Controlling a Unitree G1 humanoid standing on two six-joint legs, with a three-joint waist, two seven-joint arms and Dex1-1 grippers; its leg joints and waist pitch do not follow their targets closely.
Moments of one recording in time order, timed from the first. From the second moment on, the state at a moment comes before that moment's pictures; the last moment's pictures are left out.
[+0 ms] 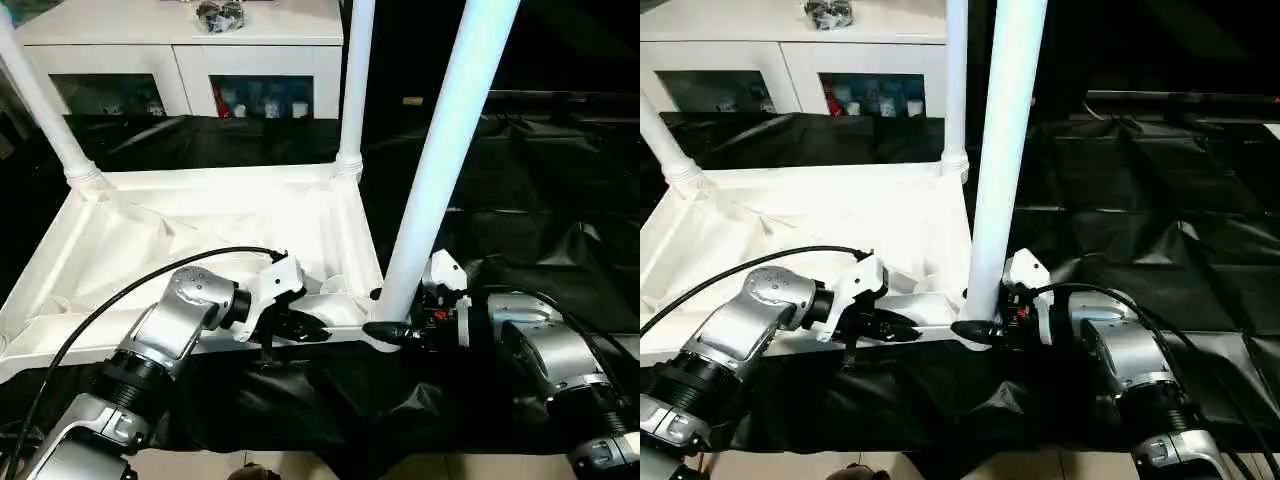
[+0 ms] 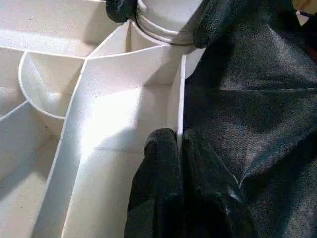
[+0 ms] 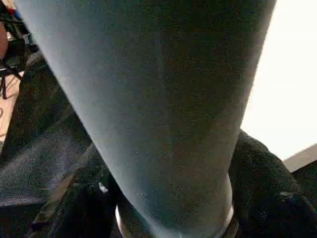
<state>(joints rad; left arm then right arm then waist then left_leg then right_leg) -0.50 0.39 -0.33 0.37 -0.05 0.31 -1.26 -0.38 -0.39 0.18 0.40 0.19 0.17 1.21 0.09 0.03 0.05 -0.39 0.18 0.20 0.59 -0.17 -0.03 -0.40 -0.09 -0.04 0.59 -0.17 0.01</state>
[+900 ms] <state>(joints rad) -0.54 0.23 -0.25 0.41 0.01 0.43 -0.91 -0.48 -0.14 0.03 0.62 0.11 0.10 0.65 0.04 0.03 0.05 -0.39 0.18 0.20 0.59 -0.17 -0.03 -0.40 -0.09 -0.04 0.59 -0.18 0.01</state>
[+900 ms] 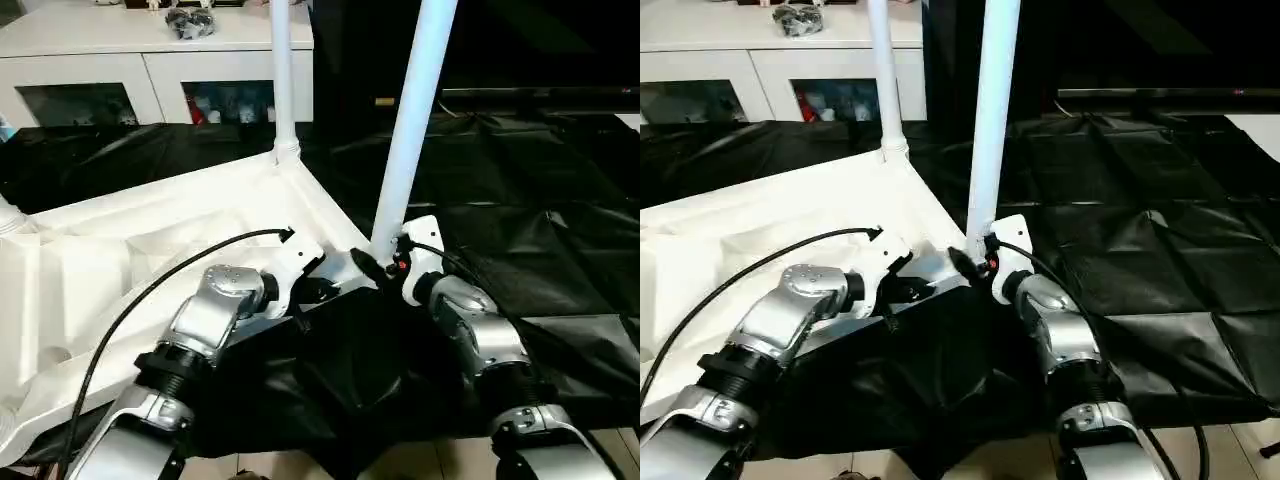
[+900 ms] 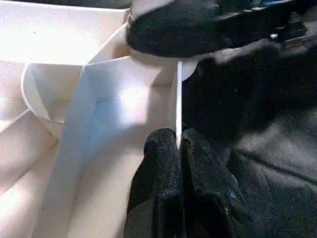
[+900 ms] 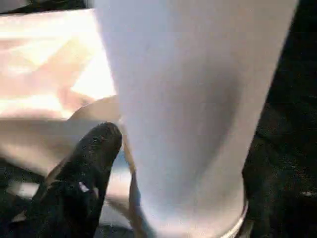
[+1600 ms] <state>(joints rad) -0.49 0.38 -0.33 0.34 -0.04 0.37 -1.25 -0.39 -0.38 0.15 0.44 0.20 0.17 1.24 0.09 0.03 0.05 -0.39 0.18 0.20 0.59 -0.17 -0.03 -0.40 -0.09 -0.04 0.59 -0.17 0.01</state>
